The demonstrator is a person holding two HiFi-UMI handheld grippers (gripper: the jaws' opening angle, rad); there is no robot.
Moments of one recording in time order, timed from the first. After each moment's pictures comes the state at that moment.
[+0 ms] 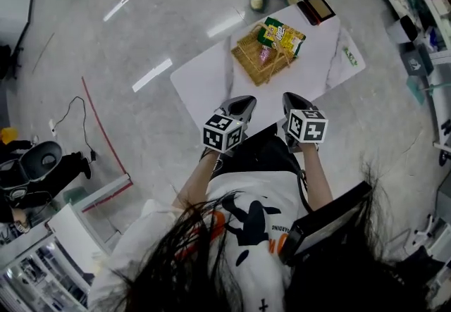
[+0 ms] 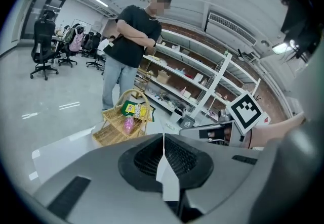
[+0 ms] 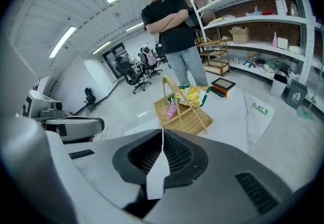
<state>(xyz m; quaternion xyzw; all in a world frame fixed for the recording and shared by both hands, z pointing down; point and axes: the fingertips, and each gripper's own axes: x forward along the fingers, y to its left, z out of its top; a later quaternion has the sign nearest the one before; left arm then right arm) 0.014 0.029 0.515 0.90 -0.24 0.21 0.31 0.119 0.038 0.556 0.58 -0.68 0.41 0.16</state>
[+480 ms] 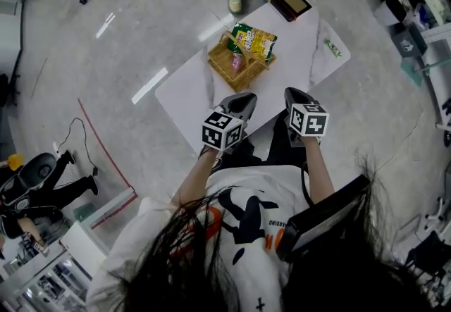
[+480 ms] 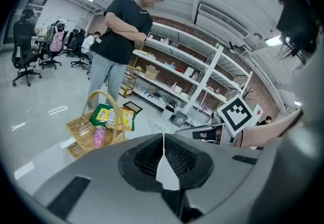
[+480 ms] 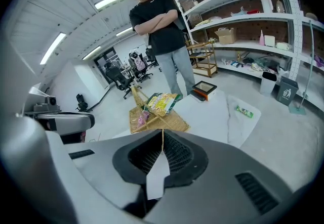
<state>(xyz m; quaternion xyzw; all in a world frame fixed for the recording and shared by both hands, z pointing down) 0.114 0.018 0.514 0.91 -0.18 0.22 0.29 0.224 0.032 0.574 0.62 -0.65 0.41 0.14</state>
